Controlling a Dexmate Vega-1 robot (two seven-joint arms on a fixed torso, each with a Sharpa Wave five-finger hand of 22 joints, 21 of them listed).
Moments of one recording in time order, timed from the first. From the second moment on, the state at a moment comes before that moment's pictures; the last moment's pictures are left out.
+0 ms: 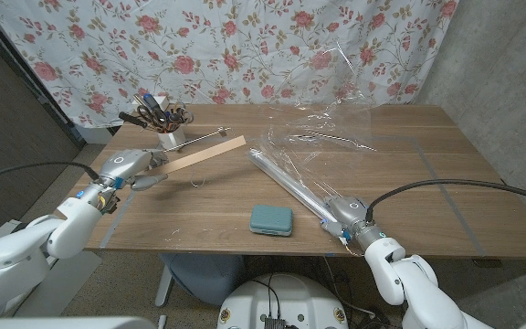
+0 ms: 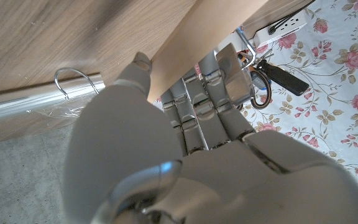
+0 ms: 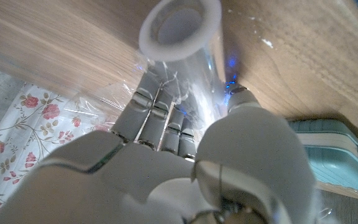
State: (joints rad) left arm 1.64 0.98 -0.21 -1.88 0.64 -0.12 0.37; left_hand 1.29 0.07 0.37 -0.16 0.18 0.64 0.04 0.70 0.49 0.66 -0.06 0.83 0.68 1.06 -0.09 0.22 0.64 0.75 -0.15 1.10 0.17; right arm -1.35 -0.92 -0.74 -2.27 -1.03 -0.76 0.15; right_hand 1.14 -0.02 0.18 -0.12 0.42 0.36 0.01 0.51 0.64 0.40 -0.08 0.99 1.01 0.84 -0.03 0.77 1.15 0.96 -0.13 0.76 0.44
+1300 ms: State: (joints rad) left arm 1.67 0.93 -0.26 -1.91 0.68 -0.14 0.36; left_hand 1.28 0.08 0.37 -0.16 0.18 0.64 0.04 0.70 0.49 0.66 -0.07 0.84 0.68 1.07 -0.10 0.22 0.64 0.74 -0.15 1.11 0.17; right arm -1.53 -1.03 -0.48 -2.29 -0.74 -0.52 -0.33; right_hand 1.18 -0.06 0.16 -0.14 0.25 0.55 -0.05 0.65 0.66 0.55 -0.01 1.17 1.02 0.91 -0.02 0.95 1.24 0.97 -0.14 1.06 0.52
